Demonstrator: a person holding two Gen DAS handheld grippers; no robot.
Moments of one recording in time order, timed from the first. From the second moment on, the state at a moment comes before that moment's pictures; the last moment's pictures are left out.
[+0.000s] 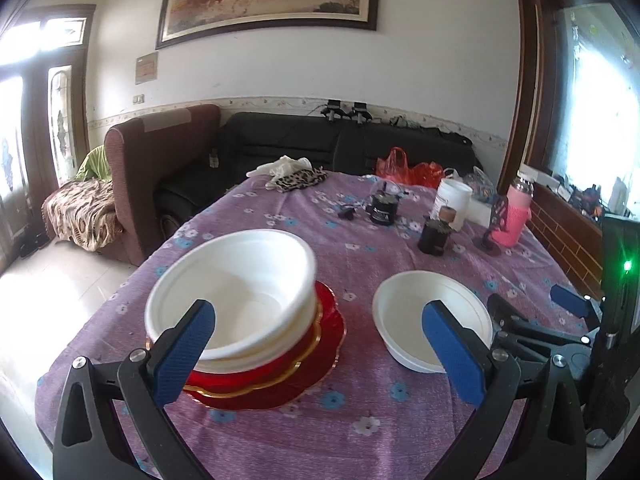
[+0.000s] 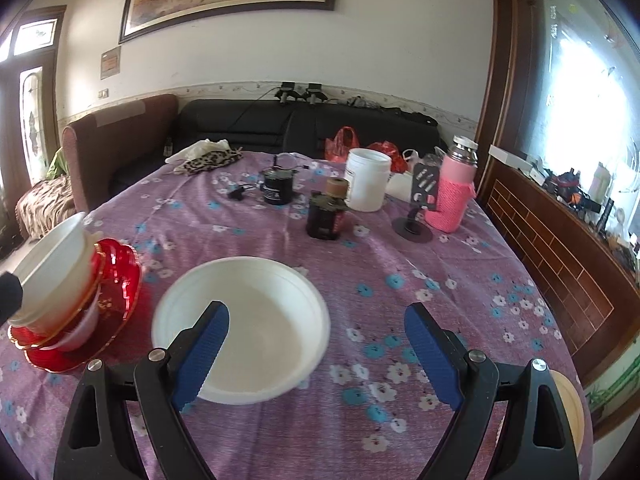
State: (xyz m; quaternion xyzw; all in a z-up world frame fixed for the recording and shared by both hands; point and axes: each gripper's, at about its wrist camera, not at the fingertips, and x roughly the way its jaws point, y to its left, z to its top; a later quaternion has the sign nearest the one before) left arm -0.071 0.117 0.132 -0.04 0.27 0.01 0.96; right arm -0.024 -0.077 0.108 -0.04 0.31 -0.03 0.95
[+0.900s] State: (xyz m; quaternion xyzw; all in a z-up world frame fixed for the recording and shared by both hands) left arm -0.051 0.076 0.124 -0.03 0.29 -0.02 0.96; right arm 0.011 -0.116 0.089 -0.04 0.32 -0.06 0.94
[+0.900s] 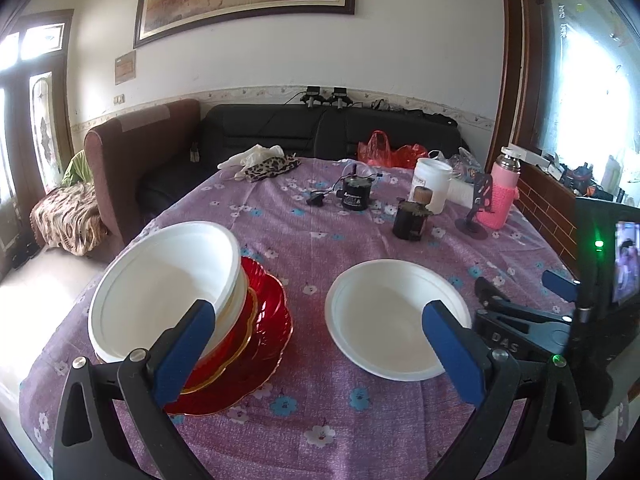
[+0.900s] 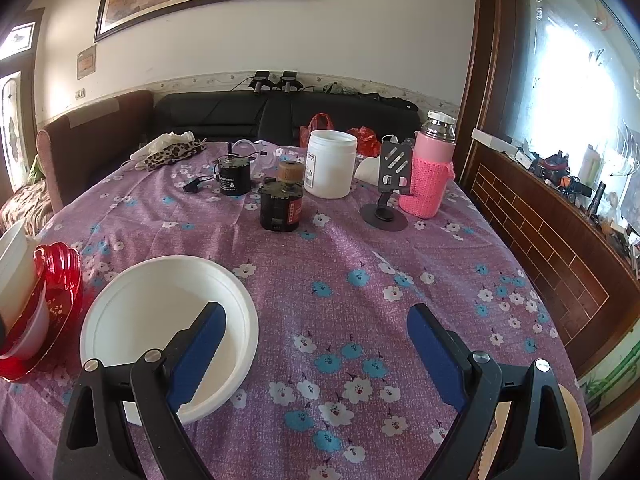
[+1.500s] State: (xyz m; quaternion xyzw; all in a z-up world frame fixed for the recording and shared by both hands) left arm -0.064 0.085 0.115 -0.04 0.31 -0.03 0.95; right arm 0.055 -0.140 0.048 0.12 0.44 0.07 0.89
